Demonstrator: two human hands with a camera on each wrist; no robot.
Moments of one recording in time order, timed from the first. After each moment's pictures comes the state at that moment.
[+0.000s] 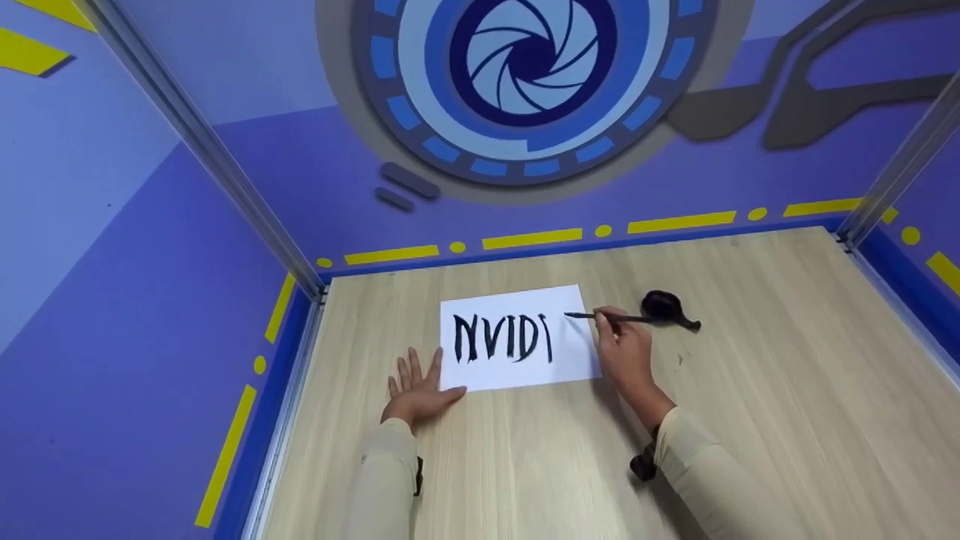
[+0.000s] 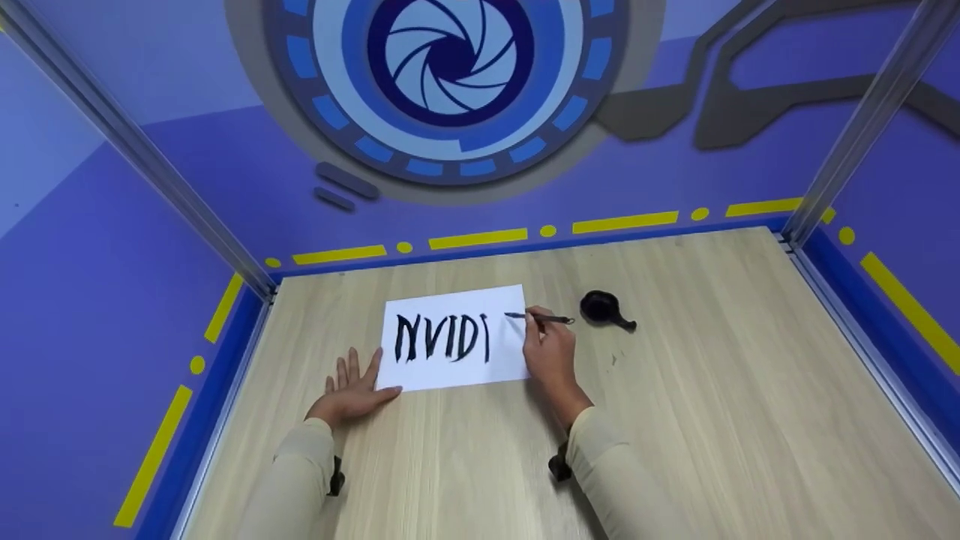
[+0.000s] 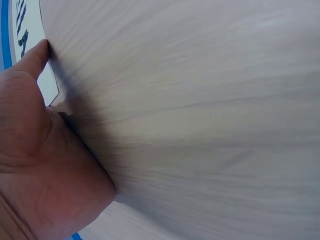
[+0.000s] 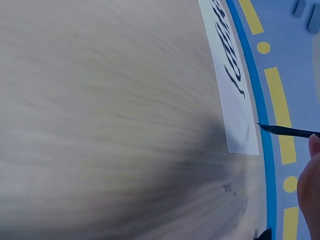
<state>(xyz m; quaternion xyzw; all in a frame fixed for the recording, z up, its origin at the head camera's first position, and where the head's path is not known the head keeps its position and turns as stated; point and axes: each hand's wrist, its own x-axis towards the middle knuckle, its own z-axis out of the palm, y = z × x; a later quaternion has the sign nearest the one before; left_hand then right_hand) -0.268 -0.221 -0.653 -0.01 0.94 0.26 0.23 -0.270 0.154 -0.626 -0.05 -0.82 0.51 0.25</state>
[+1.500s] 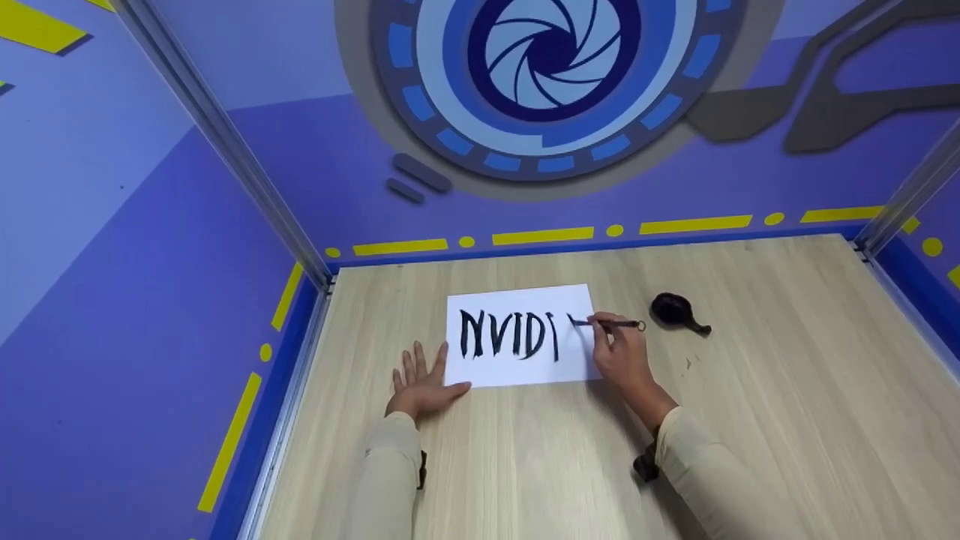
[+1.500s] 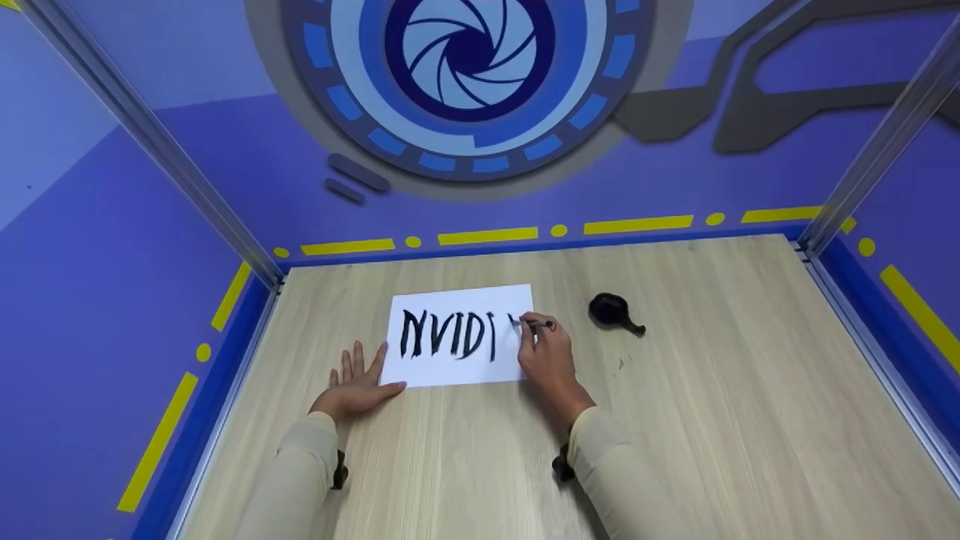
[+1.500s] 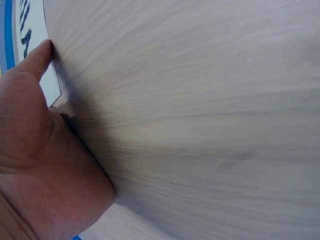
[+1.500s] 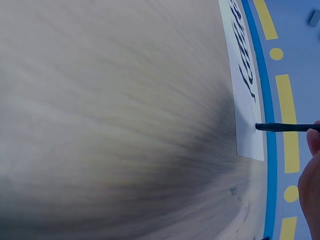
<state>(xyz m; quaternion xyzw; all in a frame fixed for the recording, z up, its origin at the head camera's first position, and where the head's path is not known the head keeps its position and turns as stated) -0.273 -0.223 -0.656 -0.01 0.94 0.24 0.24 -0.280 0.144 -0.637 0.09 -0.85 0.43 0.30</state>
